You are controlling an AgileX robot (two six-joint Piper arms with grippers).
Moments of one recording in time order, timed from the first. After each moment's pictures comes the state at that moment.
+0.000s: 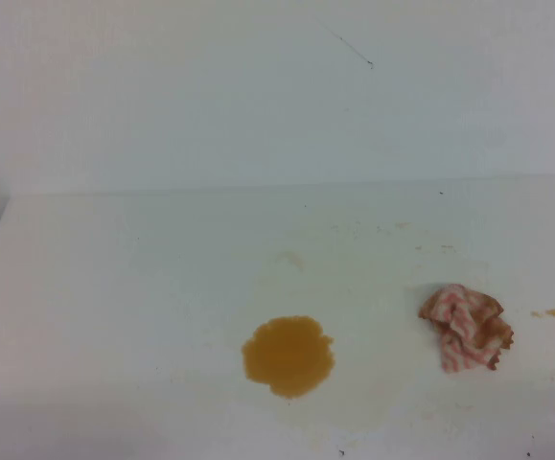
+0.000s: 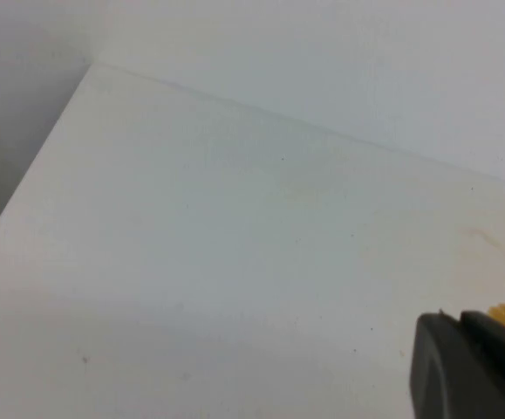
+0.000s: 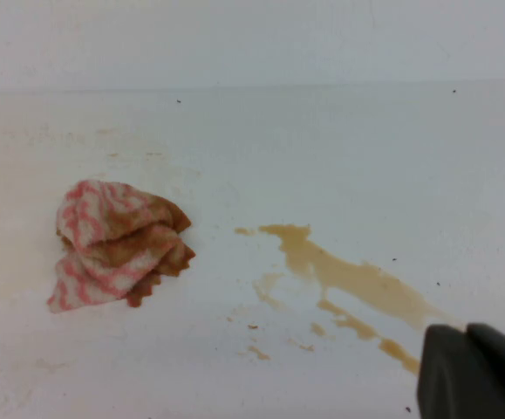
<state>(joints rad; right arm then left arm) -0.03 -0.02 0.03 0.02 0.33 -0.01 -0.03 -0.03 0.04 -0.21 0.30 -0.09</state>
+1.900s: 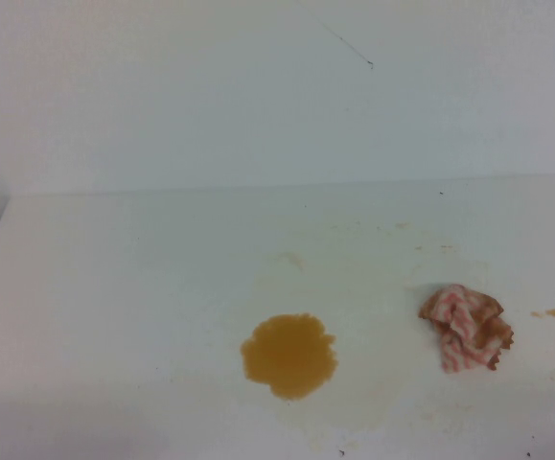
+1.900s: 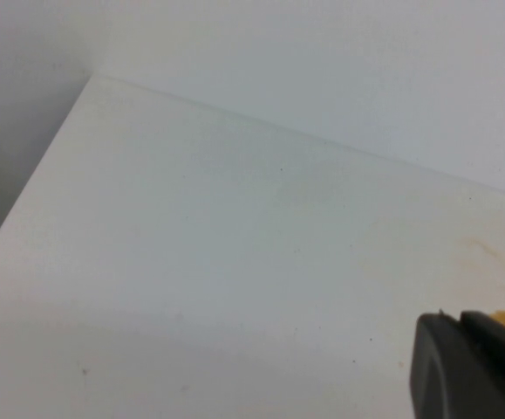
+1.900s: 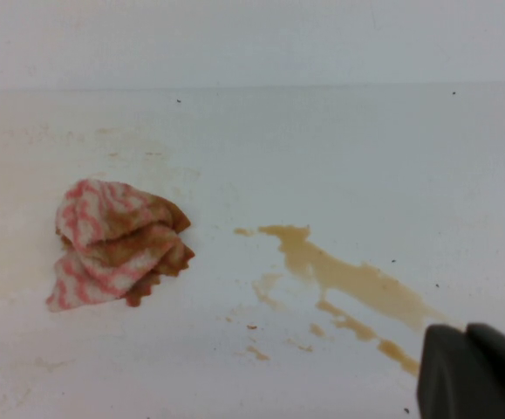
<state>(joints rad) -0.03 -0.02 0.03 0.02 0.33 -0.02 -0.03 -0.03 0.04 -0.21 0.28 -0.09</state>
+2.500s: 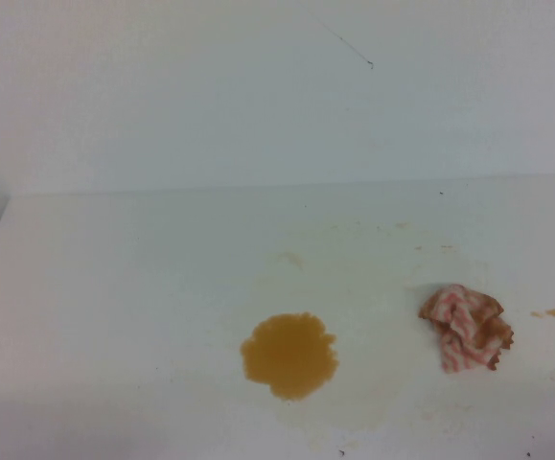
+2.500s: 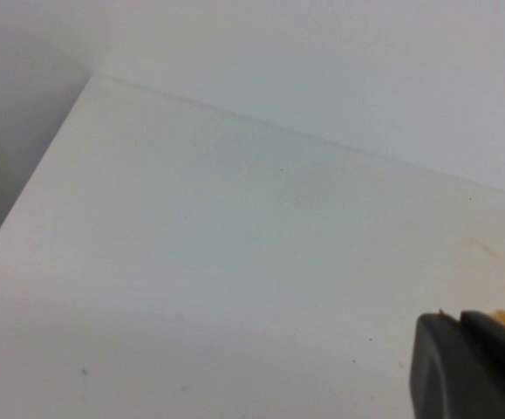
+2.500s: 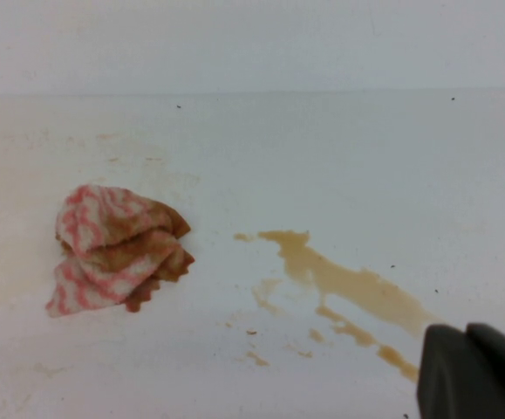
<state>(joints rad) -0.03 -0.02 0.03 0.01 0.32 -0.02 -0.03 -0.03 0.04 -0.21 0.28 -0.09</state>
